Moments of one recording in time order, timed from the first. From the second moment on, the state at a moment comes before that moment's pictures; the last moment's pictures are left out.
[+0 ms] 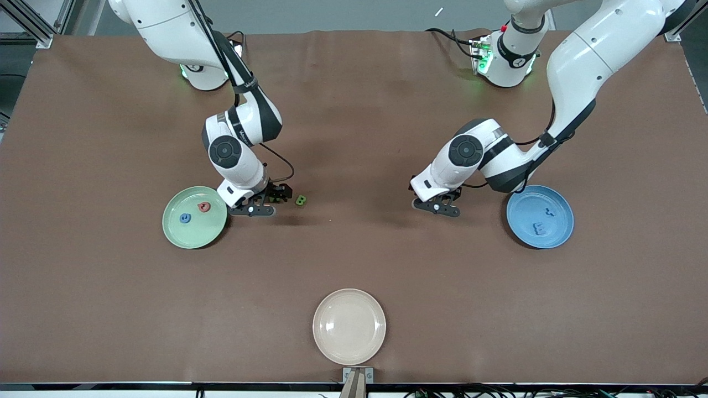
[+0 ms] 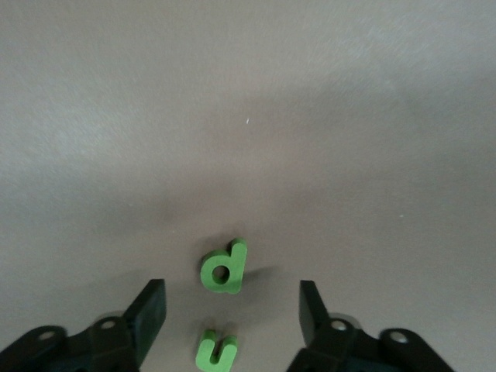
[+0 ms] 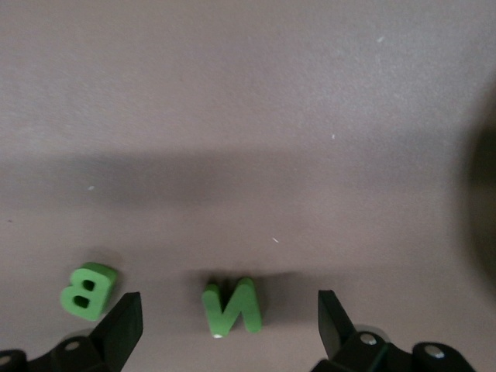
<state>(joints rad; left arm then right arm) 0.29 0.70 -0.86 -2.05 0.65 2.37 -0.73 0.57 0.43 -0.09 -2.17 0.16 2.57 0.39</state>
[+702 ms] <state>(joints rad) 0.23 0.71 -0.79 -2.05 0.72 2.41 -0.83 0.62 0.46 -0.09 -2.22 0.16 2.70 0.39</state>
